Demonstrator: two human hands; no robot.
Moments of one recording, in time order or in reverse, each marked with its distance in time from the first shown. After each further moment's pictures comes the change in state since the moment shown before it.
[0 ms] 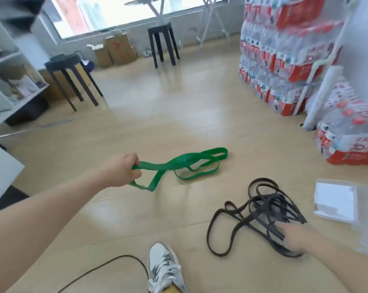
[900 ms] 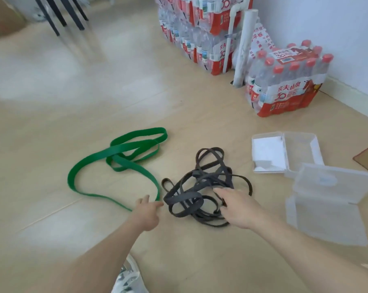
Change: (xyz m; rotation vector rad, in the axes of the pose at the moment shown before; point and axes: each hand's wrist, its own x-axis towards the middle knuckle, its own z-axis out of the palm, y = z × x) left_hand 0.077 0.186 0.237 0.038 -0.454 0.296; right_hand 0.022 0.007 0.010 0.523 0.217 -0.148
